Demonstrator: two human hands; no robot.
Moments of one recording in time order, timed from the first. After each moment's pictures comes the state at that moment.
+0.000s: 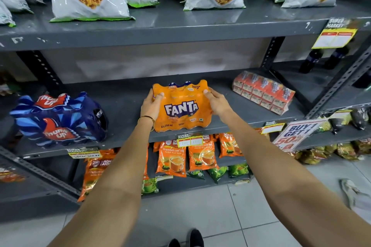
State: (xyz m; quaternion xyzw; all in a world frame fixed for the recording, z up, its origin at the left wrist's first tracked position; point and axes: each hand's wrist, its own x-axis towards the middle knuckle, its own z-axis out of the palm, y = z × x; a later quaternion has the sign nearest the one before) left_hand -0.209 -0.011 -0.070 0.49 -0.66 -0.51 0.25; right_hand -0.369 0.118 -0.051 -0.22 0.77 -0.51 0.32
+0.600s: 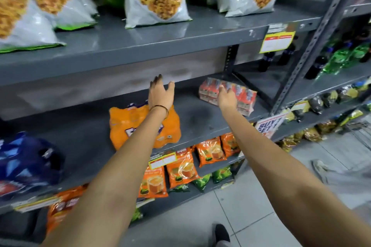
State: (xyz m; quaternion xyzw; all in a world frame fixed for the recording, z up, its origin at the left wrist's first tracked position) left_hand -0.357 0.030 -0.016 0.38 -0.81 -0.34 0.28; right_hand -0.474 0.173 -0.030 -0.04 0.82 -0.56 0.13
